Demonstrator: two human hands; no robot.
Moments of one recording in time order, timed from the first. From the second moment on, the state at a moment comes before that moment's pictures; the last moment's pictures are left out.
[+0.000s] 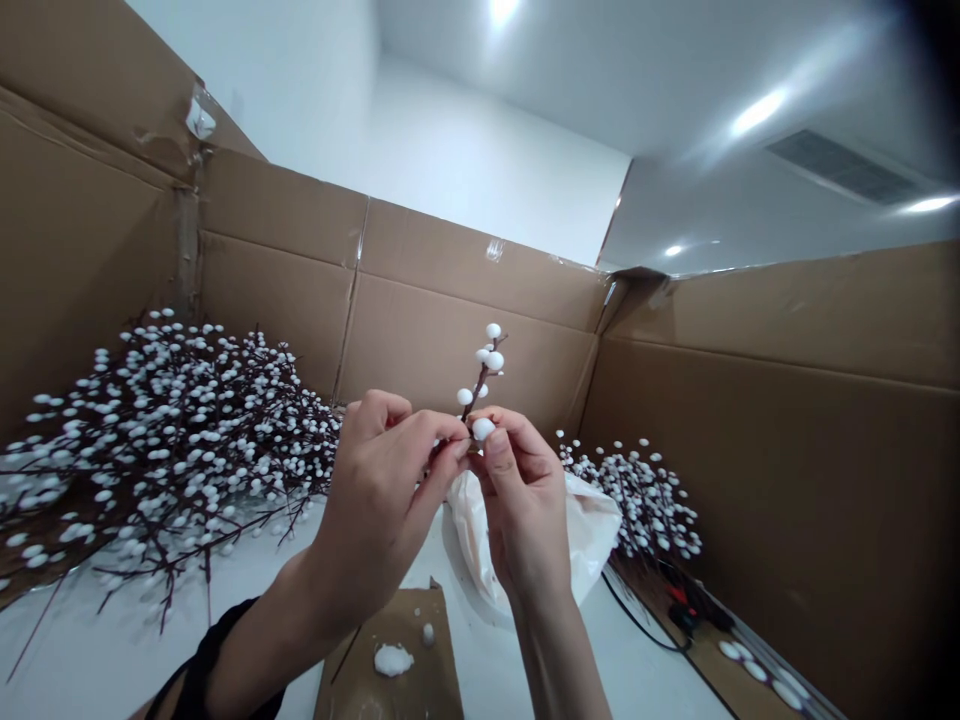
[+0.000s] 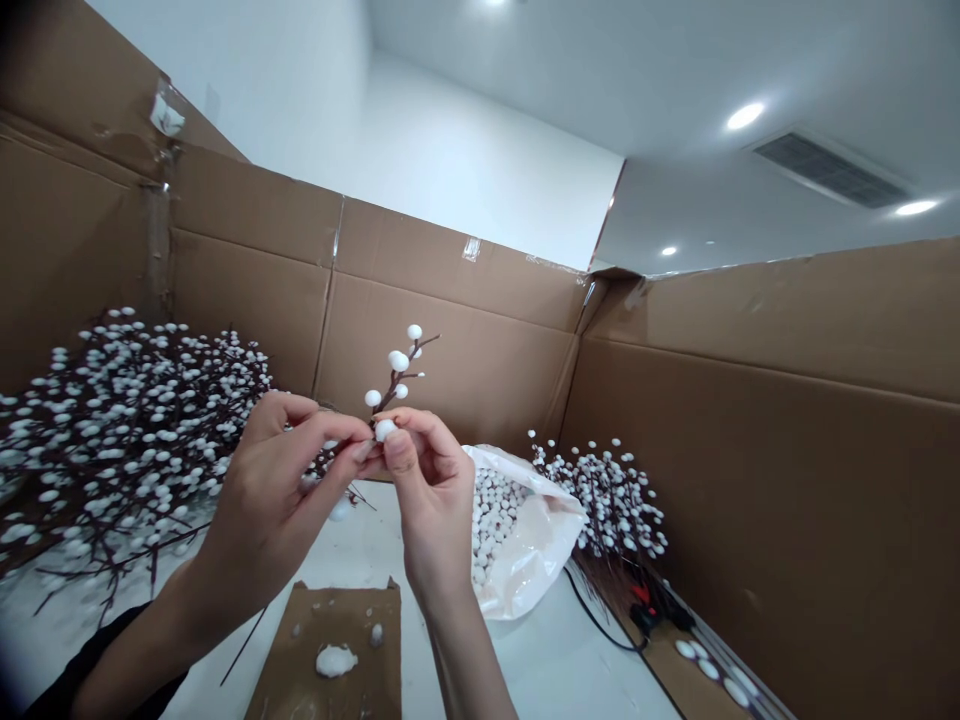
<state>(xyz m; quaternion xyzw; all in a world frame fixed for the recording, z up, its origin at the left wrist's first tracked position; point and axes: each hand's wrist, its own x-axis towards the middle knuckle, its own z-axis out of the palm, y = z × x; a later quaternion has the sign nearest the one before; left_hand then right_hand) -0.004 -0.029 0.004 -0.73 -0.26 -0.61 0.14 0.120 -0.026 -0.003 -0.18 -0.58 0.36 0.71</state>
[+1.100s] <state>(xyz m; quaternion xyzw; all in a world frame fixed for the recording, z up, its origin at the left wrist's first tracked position) -0.015 -0.006 0.006 -0.69 -0.23 -0.60 -0.34 0.137 -0.023 0.011 -0.19 -0.62 0.45 0.61</state>
